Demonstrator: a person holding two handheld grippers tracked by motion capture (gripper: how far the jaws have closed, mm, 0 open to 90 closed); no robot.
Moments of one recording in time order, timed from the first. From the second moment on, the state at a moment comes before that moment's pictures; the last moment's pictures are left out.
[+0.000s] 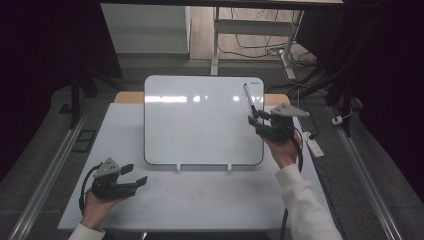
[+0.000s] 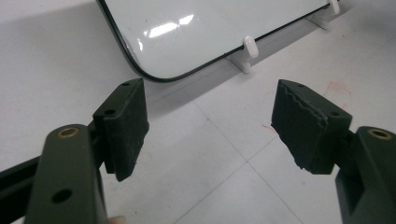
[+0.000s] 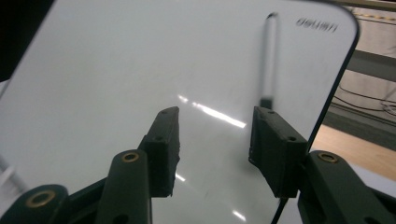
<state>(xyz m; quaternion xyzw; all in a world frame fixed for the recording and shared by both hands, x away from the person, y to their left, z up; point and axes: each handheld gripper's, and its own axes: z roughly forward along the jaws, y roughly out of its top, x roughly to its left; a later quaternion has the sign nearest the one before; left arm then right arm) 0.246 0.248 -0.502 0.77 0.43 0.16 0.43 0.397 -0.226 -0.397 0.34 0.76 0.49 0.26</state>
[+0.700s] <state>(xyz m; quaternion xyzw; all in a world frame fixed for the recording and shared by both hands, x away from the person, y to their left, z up) 0.249 0.243 -0.506 0.79 0.41 0.18 0.42 0.316 -0.293 -0.482 0.31 0.79 0.49 0.22</state>
